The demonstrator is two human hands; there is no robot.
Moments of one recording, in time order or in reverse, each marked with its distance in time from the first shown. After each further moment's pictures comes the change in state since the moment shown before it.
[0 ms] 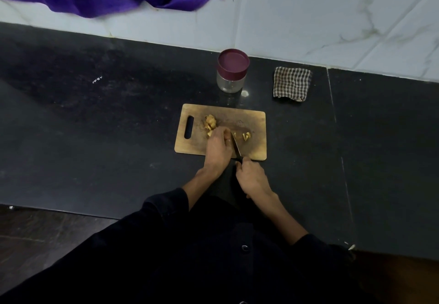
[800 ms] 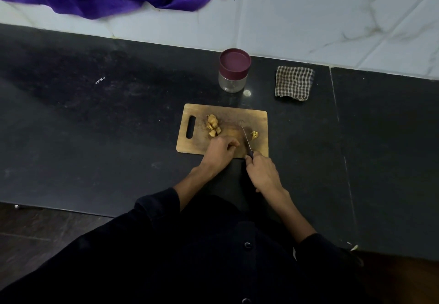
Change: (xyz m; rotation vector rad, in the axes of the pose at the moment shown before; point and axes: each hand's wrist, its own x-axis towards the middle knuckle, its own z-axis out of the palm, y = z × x) left_hand -0.003 0.000 -0.016 0.152 -0.238 0.137; right_hand 0.010 0.014 -0.014 0.009 0.076 0.009
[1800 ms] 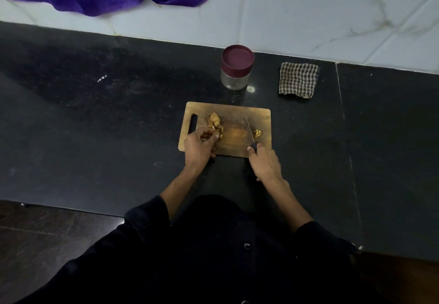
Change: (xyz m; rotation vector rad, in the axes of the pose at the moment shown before) left_hand -0.012 -0.020 -0.029 -0.422 0.293 -0.355; right_hand 0.026 -0.003 0.000 0.062 0.014 0.052
